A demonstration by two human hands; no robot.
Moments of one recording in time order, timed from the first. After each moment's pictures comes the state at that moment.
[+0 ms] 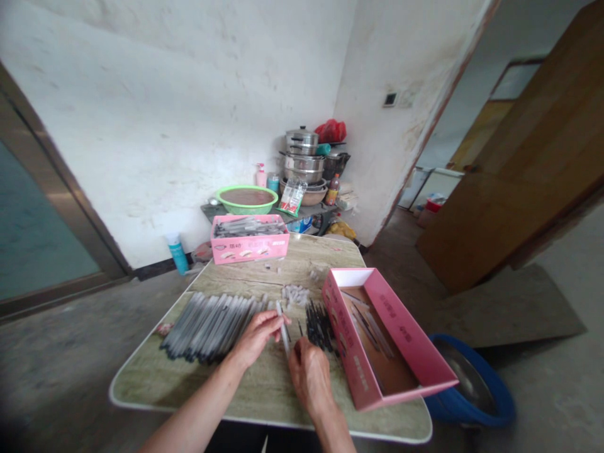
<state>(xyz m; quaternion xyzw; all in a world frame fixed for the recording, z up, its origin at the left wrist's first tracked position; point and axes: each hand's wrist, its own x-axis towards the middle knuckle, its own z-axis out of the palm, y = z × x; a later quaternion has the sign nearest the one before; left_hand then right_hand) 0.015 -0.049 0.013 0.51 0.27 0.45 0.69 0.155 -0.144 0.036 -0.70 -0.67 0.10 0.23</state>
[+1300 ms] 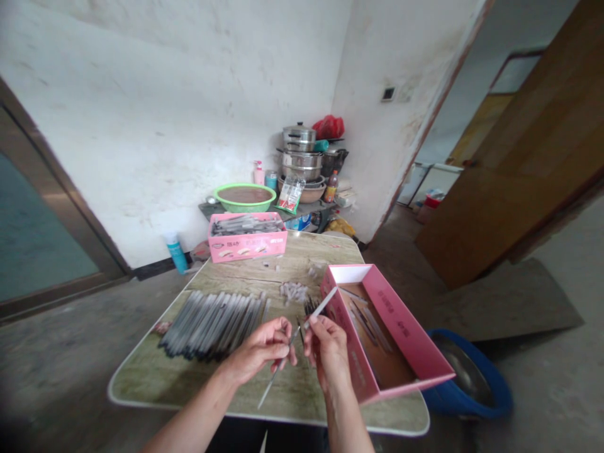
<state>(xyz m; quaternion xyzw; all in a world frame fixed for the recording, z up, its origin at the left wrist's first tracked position) 0.011 -0.090 0.058 0.49 0.16 0.30 0.80 0.171 -0.132 0.073 -0.45 -0.30 0.54 0.65</state>
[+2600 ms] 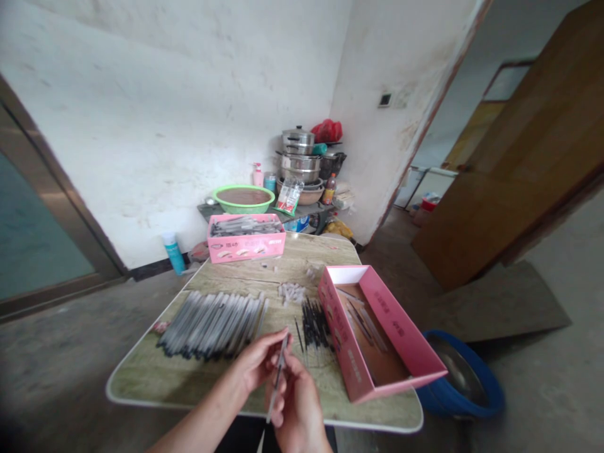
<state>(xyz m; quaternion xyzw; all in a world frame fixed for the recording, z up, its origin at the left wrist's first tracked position) 0.035 -0.095 0.036 0.18 0.30 0.29 0.89 0.105 -0.177 0.065 -0.36 -0.06 0.74 0.57</state>
